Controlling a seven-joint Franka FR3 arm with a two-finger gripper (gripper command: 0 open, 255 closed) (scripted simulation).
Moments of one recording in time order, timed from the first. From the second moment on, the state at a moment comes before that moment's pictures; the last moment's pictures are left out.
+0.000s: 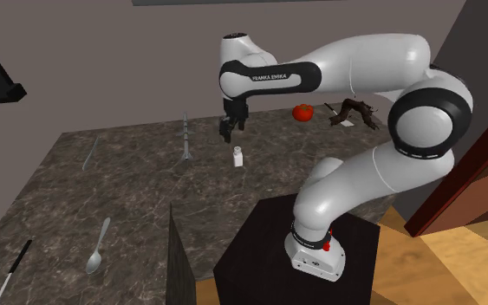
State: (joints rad) arm -0.05 -0.64 -0.15 -2.48 -0.08 1.87 -0.14
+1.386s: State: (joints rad) arm -0.10 -0.29 -0.27 -2.56 -0.14 2.26 -0.23
